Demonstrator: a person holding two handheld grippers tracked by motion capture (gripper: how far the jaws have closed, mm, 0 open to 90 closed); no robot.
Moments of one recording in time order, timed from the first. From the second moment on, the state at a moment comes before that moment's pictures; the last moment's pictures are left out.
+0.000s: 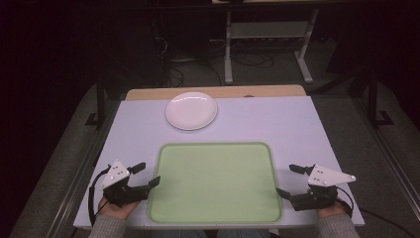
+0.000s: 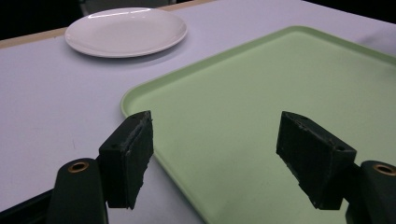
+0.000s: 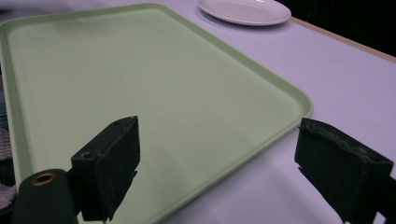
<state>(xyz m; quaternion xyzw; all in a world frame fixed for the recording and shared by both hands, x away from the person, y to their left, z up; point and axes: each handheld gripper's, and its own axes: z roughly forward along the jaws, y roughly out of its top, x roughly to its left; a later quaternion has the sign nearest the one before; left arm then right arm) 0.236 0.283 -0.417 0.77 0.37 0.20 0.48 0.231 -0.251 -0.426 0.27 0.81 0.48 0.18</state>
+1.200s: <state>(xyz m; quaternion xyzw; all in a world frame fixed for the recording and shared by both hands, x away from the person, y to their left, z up) 0.255 0.263 -0.405 0.79 0.36 0.17 0.47 0.233 -0.254 -0.426 0.28 0.81 0.49 0.19</state>
